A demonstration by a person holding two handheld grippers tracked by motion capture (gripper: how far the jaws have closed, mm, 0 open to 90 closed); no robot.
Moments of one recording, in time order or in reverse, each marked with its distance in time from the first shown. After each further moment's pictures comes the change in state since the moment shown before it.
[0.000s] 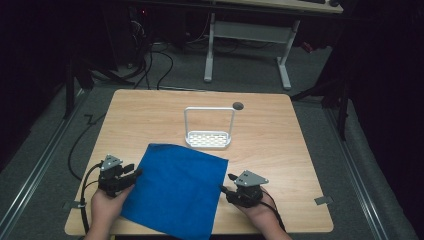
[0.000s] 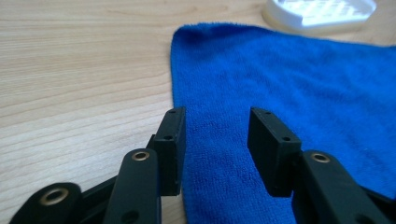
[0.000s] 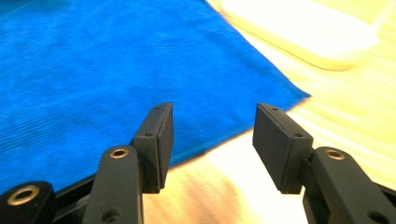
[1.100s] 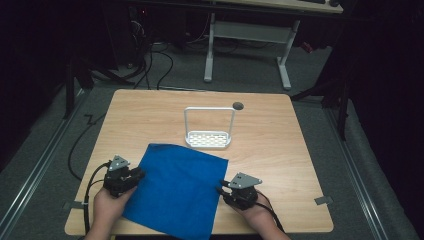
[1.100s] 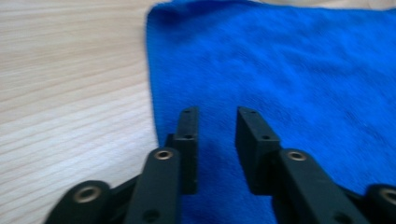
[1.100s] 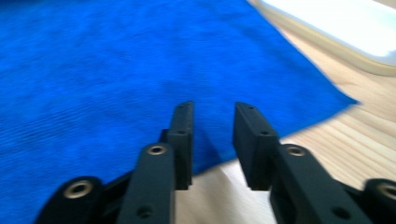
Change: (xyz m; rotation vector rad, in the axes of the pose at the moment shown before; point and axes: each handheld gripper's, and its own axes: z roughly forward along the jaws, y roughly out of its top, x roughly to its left) left arm -0.009 -0.001 0.008 0.070 -0.041 0.098; right arm 0.014 0.002 0.009 0.030 0.099 -0.053
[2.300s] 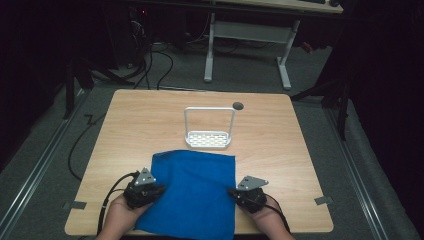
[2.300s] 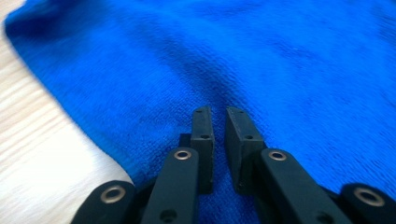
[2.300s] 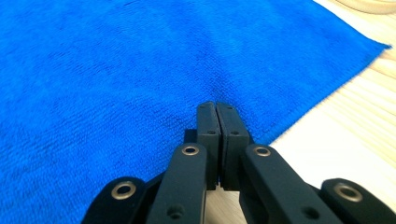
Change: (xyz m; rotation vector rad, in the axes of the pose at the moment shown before) left arm -0.061 -0.004 0.013 0.108 -0.180 0.238; right arm -0.015 -0.020 -0.015 0.122 -0.019 0.027
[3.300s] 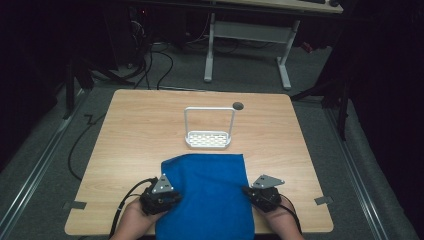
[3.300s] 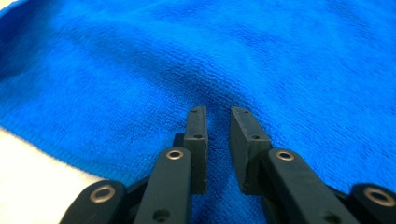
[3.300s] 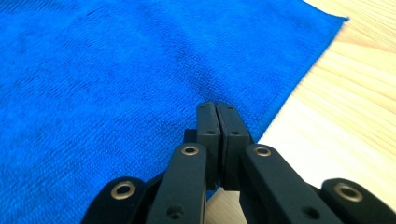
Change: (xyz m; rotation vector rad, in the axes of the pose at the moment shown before) left arm -0.045 0.017 0.021 0.004 -0.103 0.096; right arm -0.026 -0.021 -0.024 0.020 -0.079 0.071
